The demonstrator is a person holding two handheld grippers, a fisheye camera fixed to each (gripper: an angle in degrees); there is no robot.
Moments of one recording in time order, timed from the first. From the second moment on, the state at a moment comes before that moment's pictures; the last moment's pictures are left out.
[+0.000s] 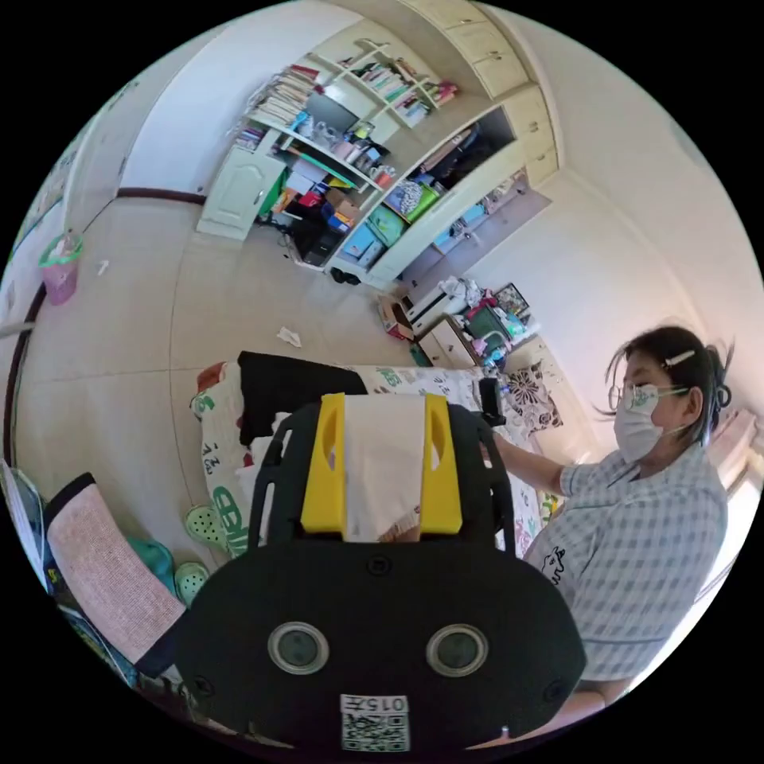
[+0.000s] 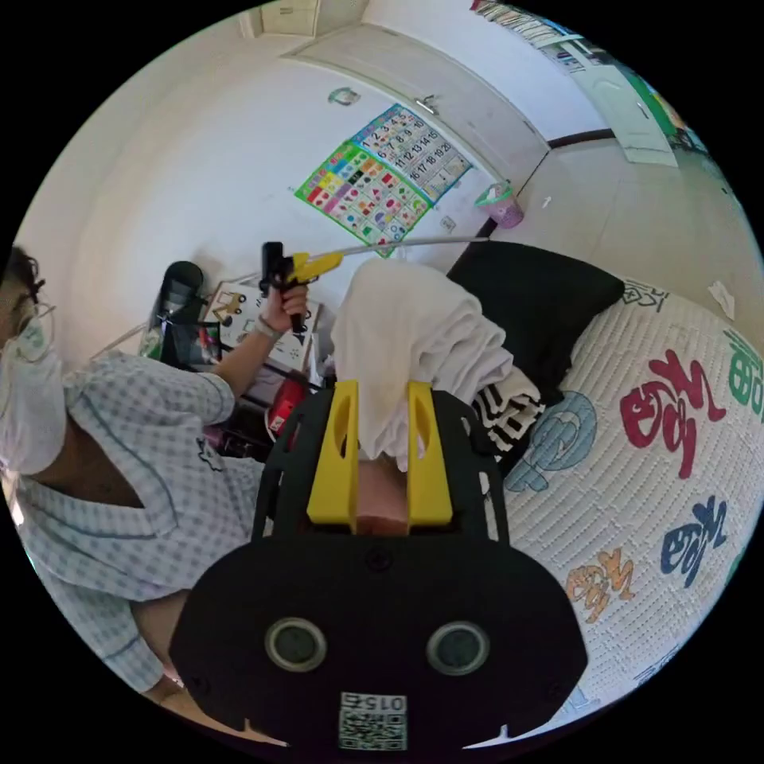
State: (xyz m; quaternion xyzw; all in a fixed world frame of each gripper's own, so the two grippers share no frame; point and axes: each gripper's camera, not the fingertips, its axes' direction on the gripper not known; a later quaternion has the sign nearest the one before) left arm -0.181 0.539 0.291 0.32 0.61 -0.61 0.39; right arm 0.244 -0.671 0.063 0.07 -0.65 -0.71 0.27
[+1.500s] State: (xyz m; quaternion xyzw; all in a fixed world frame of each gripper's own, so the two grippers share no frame) left arm -0.055 -0.211 -0.304 0.39 0.70 -0.14 0.58; right arm 0.671 -0.775 0.626 0.09 -0.75 -0.16 0.64
